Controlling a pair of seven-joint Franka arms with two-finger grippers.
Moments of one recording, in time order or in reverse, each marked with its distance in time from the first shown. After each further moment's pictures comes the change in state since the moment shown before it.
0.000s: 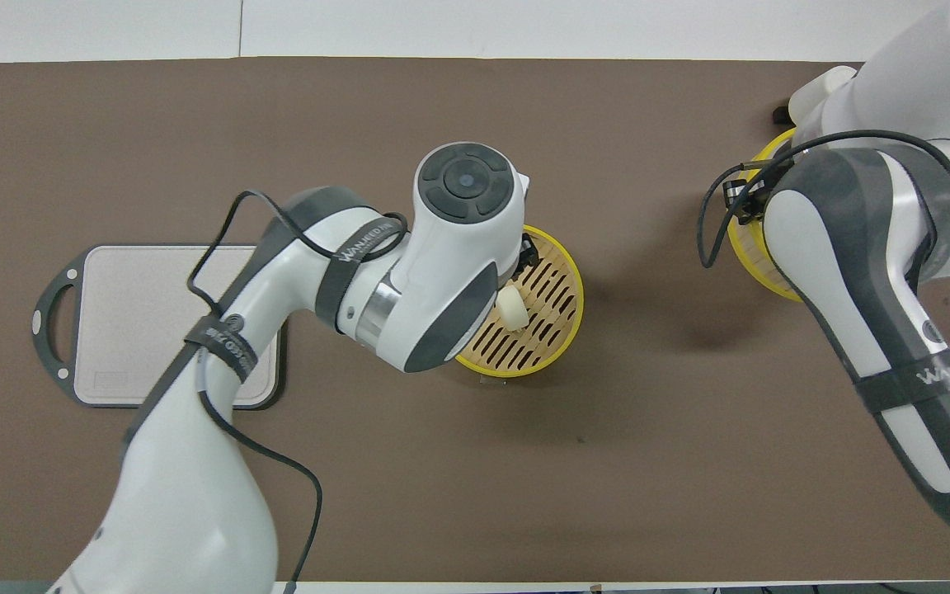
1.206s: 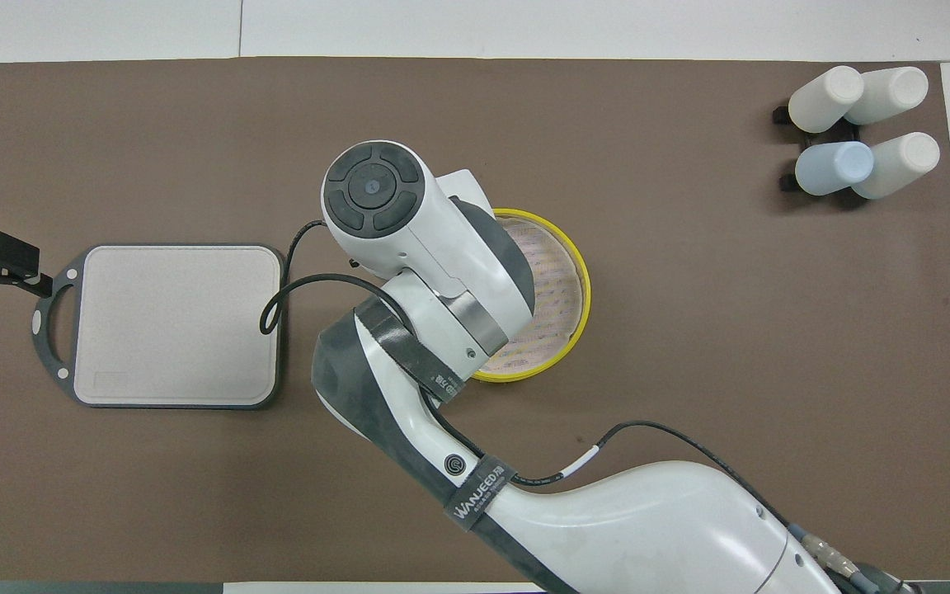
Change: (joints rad) left arm 0.725 -0.338 0.003 -0.091 0.018 -0.426 1.012; right arm 0.545 0.384 -0.005 0.471 -0.019 0.002 0.895
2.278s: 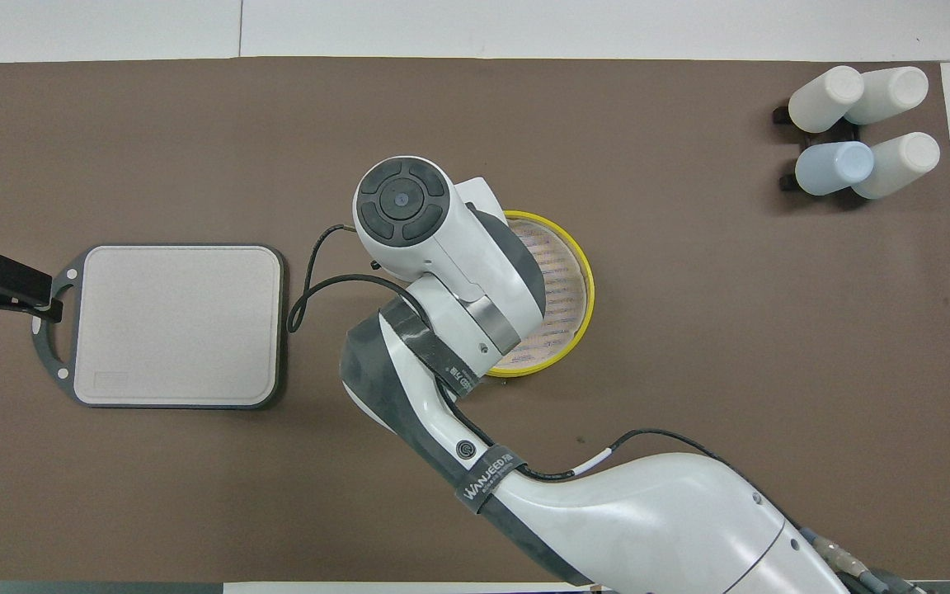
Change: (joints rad) left arm -0.014 -0.093 -0.016 -0.095 0.016 0.012 0.040; right arm -0.012 -0.029 -0.002 -0.141 -0.001 0.110 -0.017
